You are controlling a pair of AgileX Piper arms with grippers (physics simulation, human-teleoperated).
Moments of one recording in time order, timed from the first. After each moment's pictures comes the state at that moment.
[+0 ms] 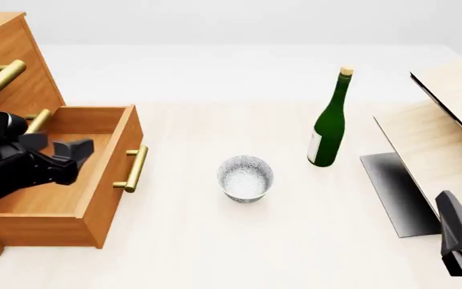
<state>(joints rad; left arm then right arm) -0.20 0.82 -0.50 0.17 0.00 0.01 0.00 -0.01 0.01 0.00</state>
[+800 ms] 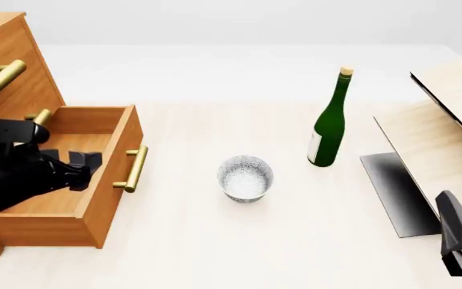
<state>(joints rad) -0.17 0.96 -0.47 0.12 -0.05 0.01 0.00 -0.01 0.01 0.00</state>
